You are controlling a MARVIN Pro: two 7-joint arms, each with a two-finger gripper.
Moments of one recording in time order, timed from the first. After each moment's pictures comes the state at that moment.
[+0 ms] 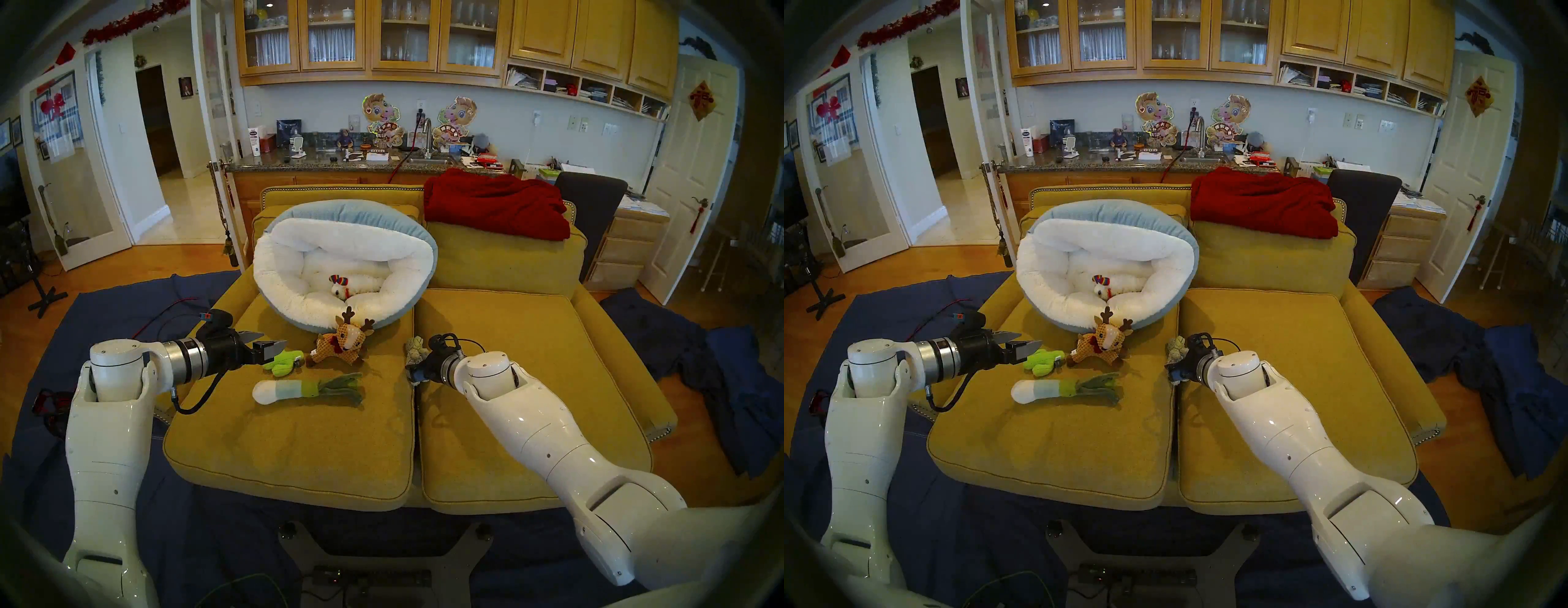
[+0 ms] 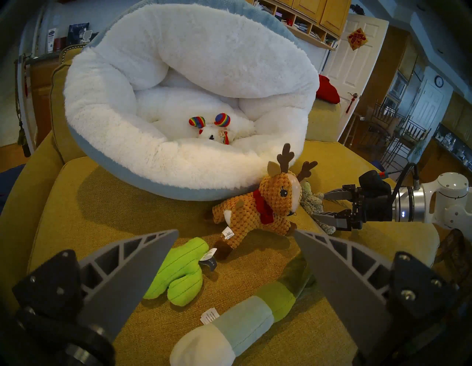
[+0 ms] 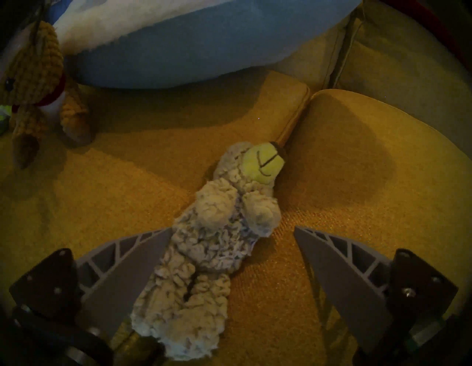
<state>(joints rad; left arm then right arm) 1.54 -1.16 -1.91 -1.60 -0.15 0.63 -0.96 -1.14 -1.33 1.04 -1.05 0.25 0.40 0.18</state>
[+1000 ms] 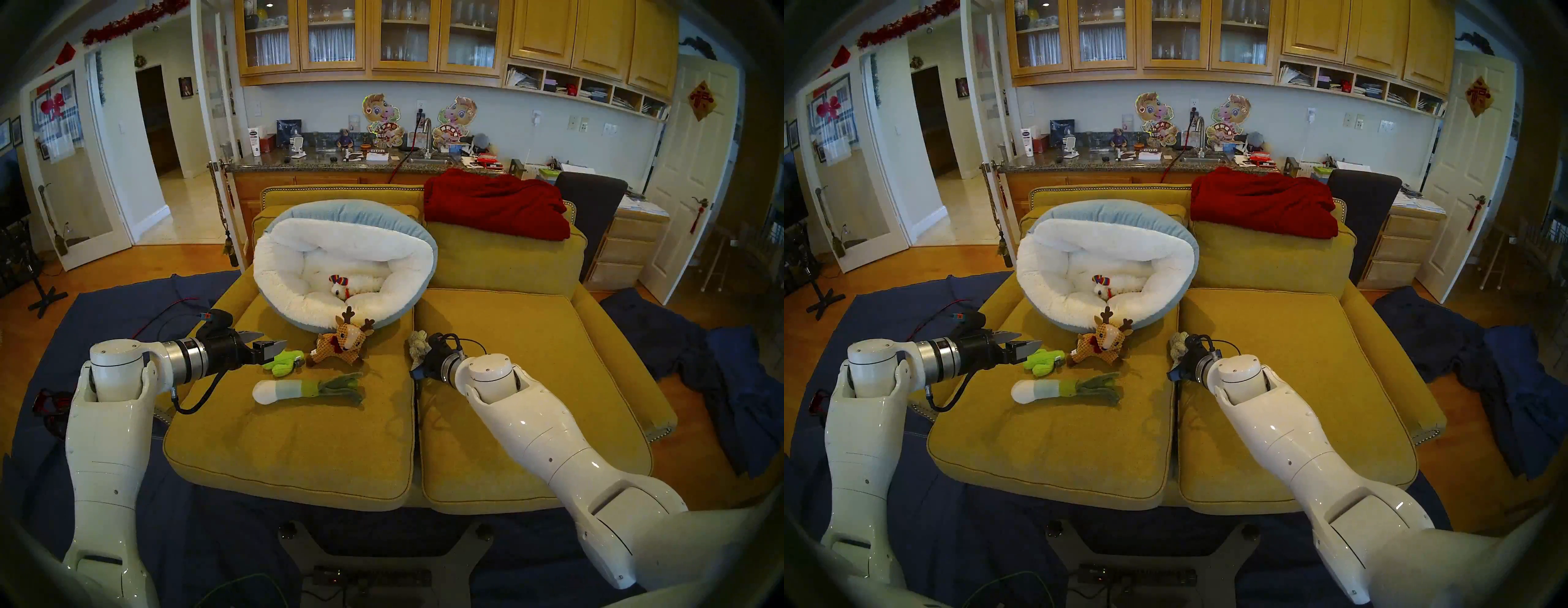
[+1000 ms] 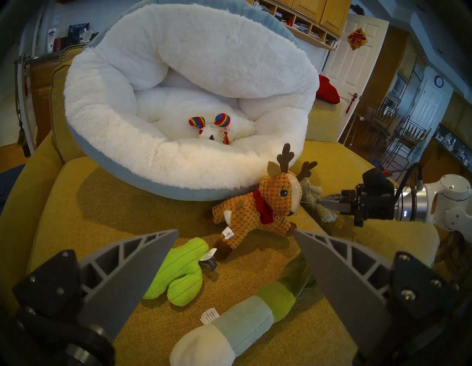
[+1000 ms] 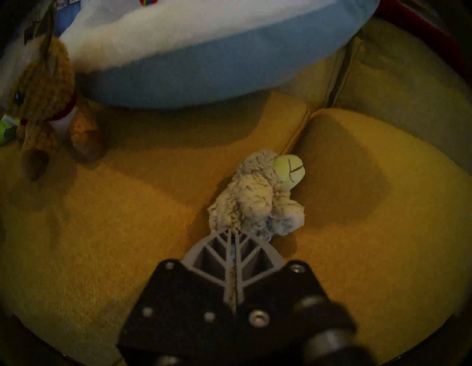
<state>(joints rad) 1.54 -1.16 -1.91 -1.60 -0.15 0.63 -0.96 -1.16 -1.31 1.07 -1.10 0.23 0.32 0.18</state>
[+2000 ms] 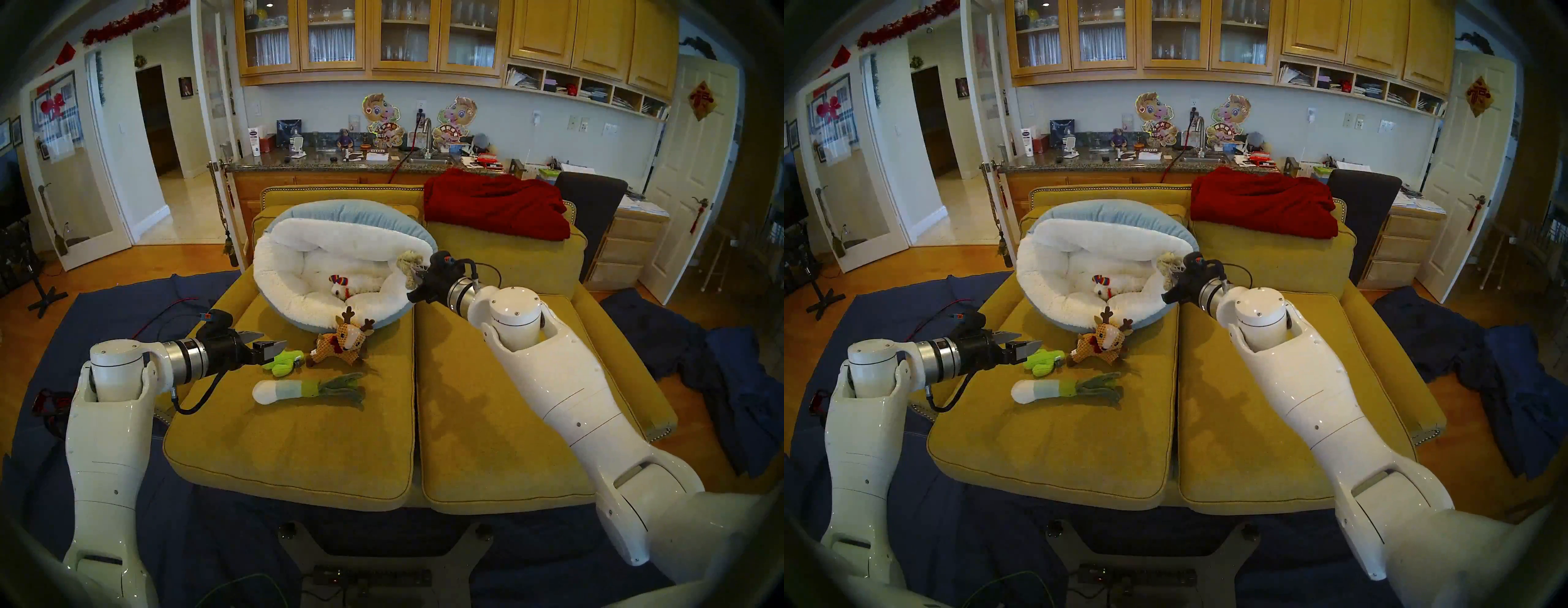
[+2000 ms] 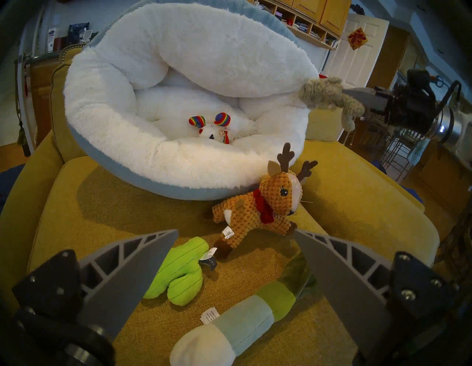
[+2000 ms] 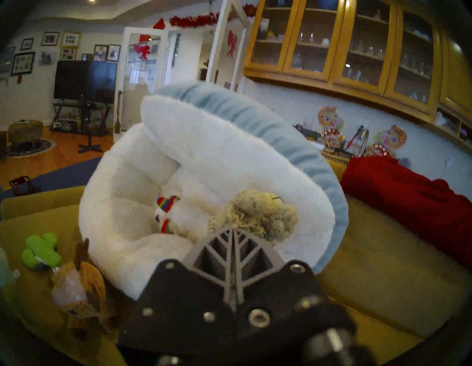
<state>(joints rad) 1.54 -1.16 -1.91 -1.60 -0.15 0.63 -0.96 -1.08 -1.24 1.12 -1.42 0.22 0.28 0.27</state>
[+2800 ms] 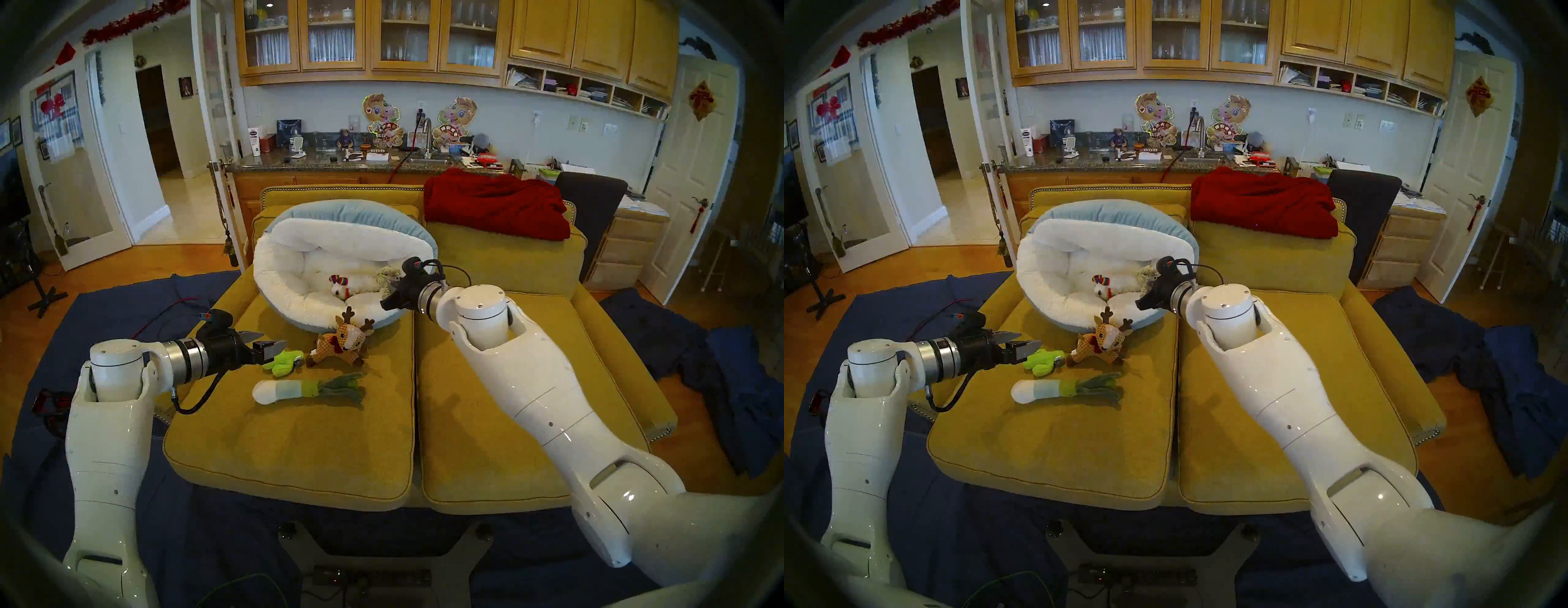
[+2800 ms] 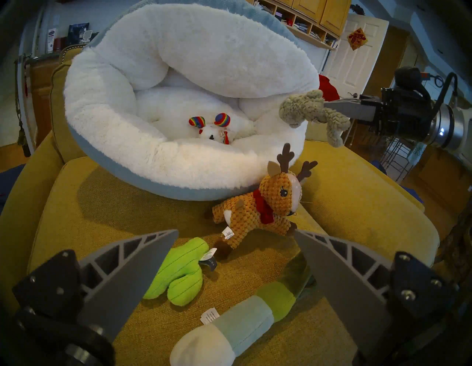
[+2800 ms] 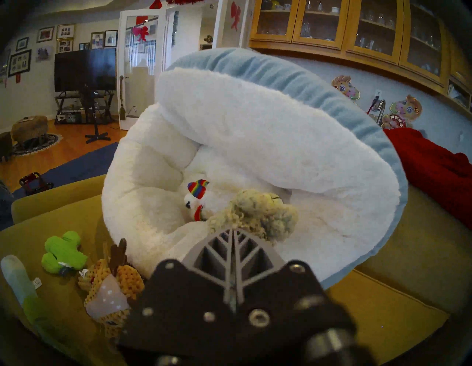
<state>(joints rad) 1.54 -1.16 -1.91 -1.60 -0.15 0.63 -0.96 -1.03 -1.37 1.04 -1.34 0.21 0.42 0.19</state>
